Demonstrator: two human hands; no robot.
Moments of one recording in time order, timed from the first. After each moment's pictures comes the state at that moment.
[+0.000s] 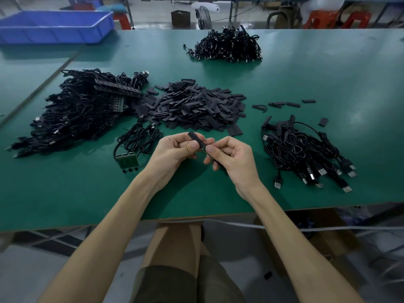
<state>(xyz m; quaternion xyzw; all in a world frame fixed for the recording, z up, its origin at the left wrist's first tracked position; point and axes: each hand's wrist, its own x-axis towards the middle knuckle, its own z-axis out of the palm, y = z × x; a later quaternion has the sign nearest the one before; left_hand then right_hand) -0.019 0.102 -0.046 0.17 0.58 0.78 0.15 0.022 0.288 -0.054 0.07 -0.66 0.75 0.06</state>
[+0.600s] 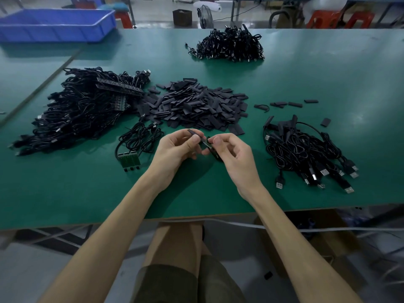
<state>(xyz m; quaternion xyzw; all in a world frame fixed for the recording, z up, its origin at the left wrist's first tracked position) -0.016 0.108 -0.048 0.14 0.61 0.78 0.08 0.023 0.284 -0.054 0.06 -0.71 0.70 0.10</state>
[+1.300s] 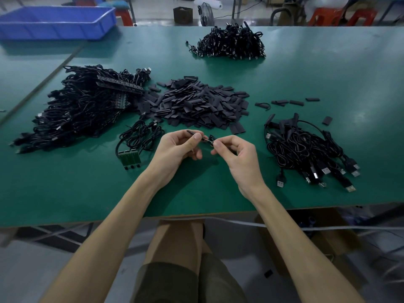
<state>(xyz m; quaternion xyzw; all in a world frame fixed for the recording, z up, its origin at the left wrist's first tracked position) -0.022 0.107 -0.055 0.12 0.63 0.76 0.08 0.020 0.289 -0.062 0.03 -0.74 0.67 0.12</state>
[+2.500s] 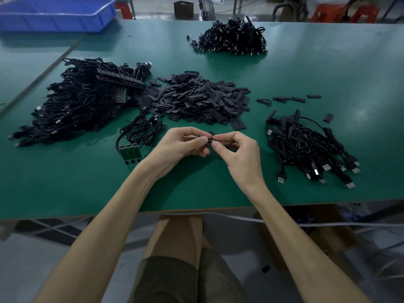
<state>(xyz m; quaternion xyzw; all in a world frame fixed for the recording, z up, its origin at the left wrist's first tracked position) -0.026 0.105 -0.048 0.15 0.66 0.72 0.17 0.028 0.285 -0.051 0.00 -0.80 0.58 0.16</state>
